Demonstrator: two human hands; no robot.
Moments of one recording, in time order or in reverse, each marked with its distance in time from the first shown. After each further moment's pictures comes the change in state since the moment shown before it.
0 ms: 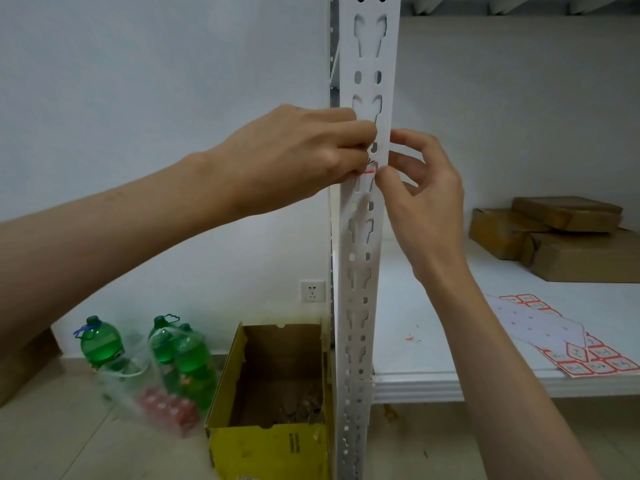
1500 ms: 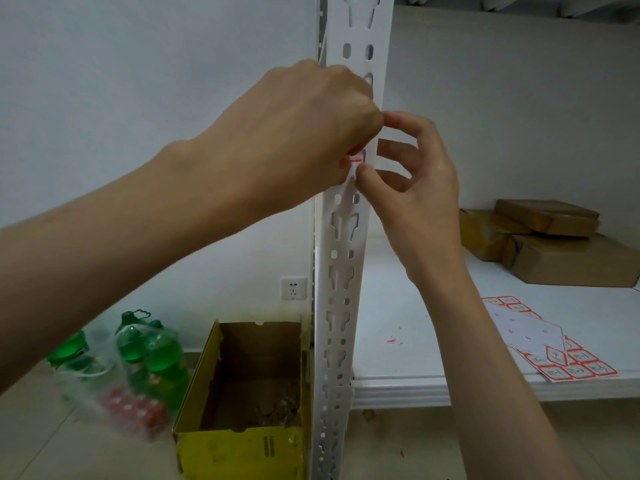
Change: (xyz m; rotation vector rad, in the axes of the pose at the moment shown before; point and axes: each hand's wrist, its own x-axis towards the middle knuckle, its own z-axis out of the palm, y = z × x) left_hand 0.029 0.024 -0.002 -0.113 -0.120 -0.486; right_hand 0.006 0.014 -0.006 -0.077 -0.061 -0.044
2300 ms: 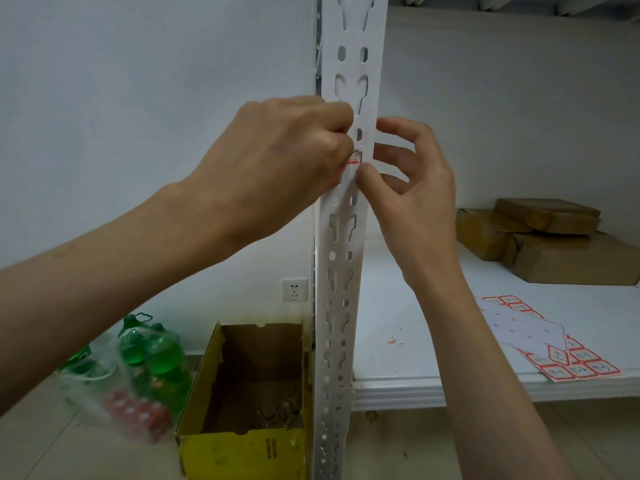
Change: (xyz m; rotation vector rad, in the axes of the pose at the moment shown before) left_hand -0.023 -0.006 0.021 0.038 0.231 0.110; right_hand -0.002 -0.001 0.001 0.024 0.026 0.014
